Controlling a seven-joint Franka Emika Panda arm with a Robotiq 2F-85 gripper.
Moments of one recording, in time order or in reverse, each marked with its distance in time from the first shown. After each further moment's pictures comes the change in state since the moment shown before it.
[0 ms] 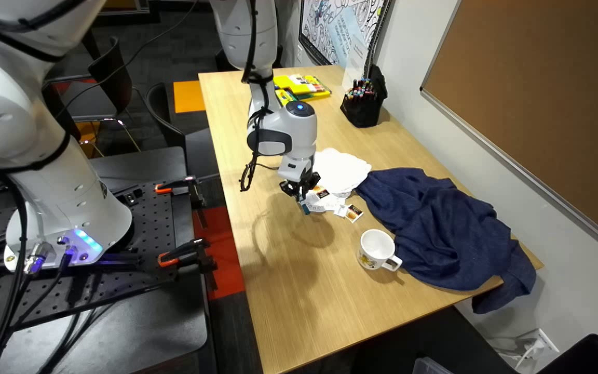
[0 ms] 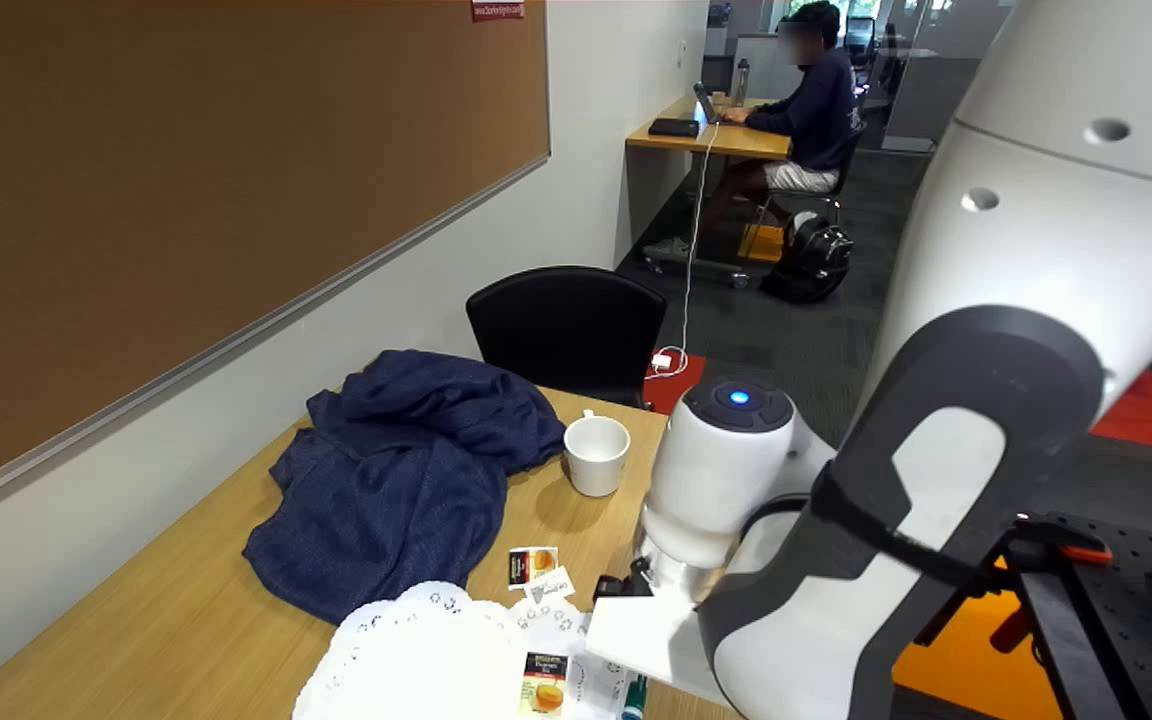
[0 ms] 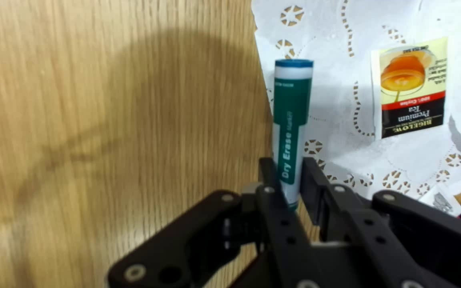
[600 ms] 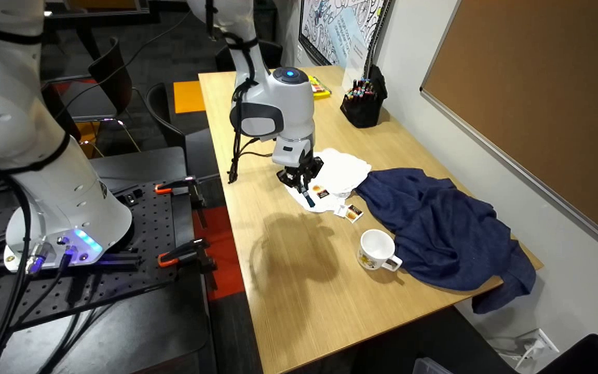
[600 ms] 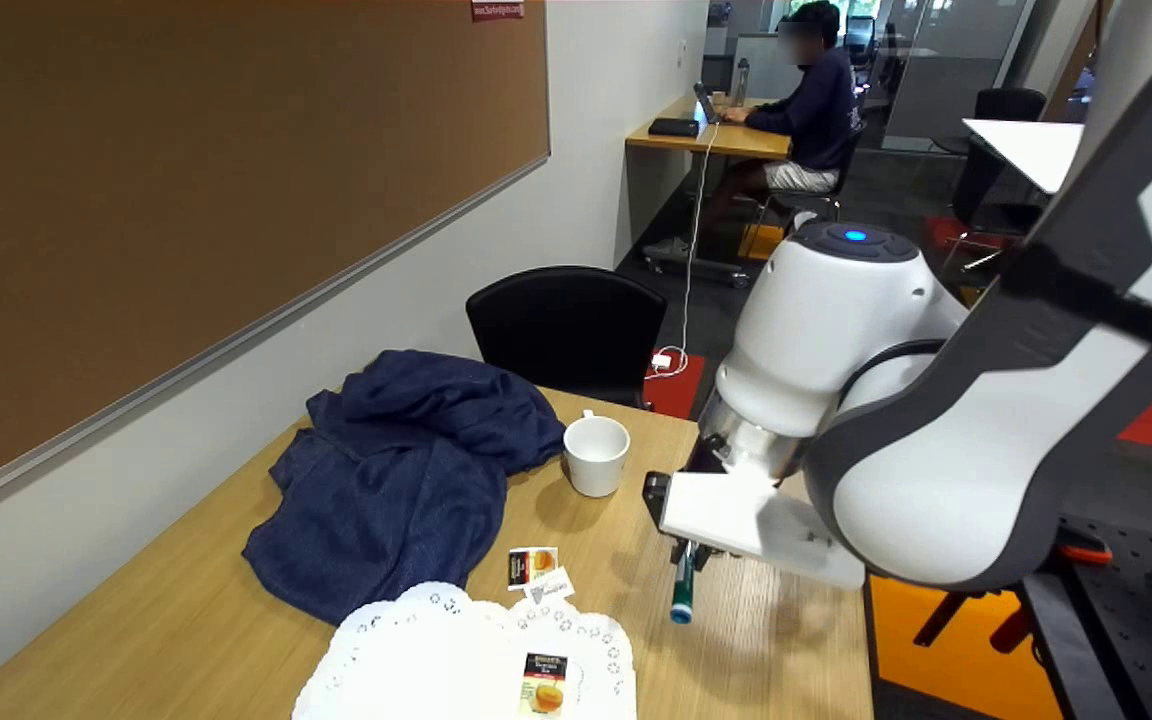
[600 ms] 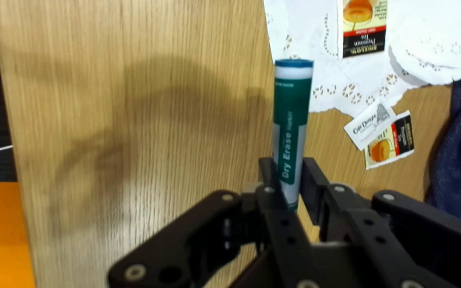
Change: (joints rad) arm -0.004 -0.346 -0.087 -0.284 -0.068 0.000 -0.075
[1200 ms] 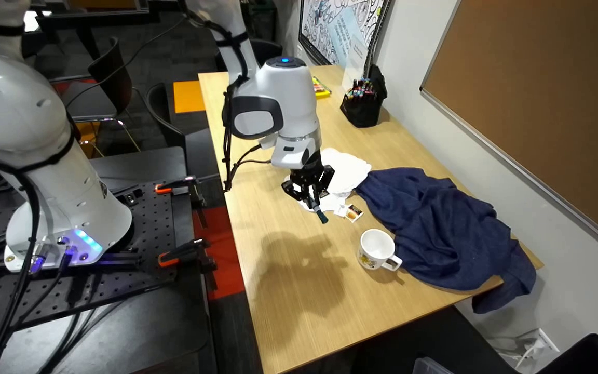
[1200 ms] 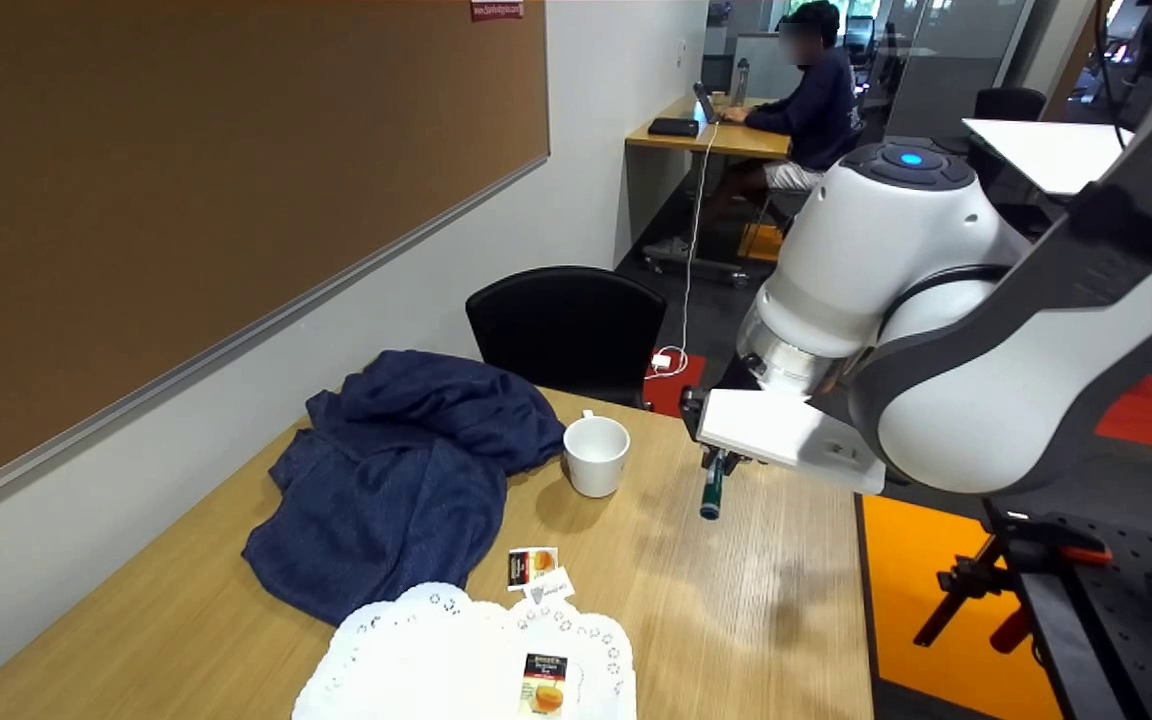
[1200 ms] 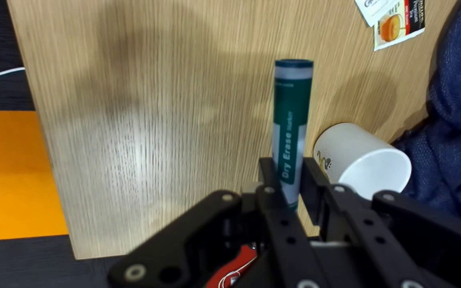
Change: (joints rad) arm 0.343 -0.066 -0.465 -0.096 -0.116 -0.002 0.065
